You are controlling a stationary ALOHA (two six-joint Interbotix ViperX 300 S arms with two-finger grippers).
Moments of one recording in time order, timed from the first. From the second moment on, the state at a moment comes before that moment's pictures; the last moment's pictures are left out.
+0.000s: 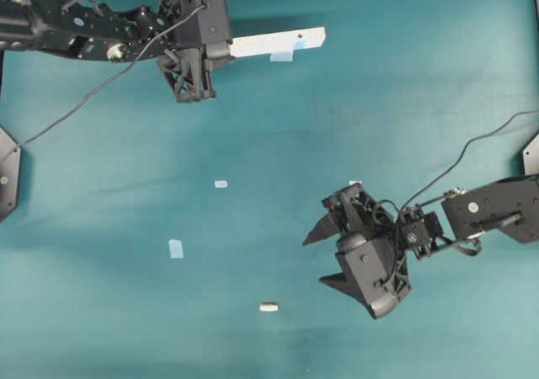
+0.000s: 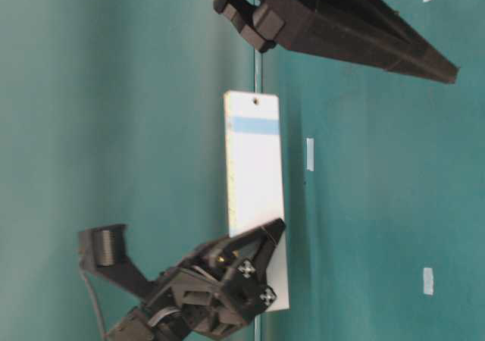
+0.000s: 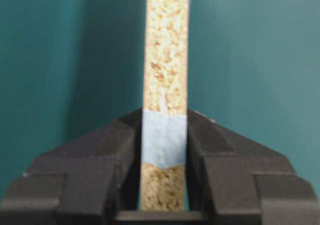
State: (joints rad) left arm 0.41 0.11 0.66 -0.07 0.00 0.39; right arm 0.27 0.05 0.78 -0.11 -0.21 0.02
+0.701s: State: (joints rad) left arm 0.10 0.12 0.66 -0.07 -0.01 0.06; right arm 0.27 0.05 0.79 -0.11 -0.21 0.01
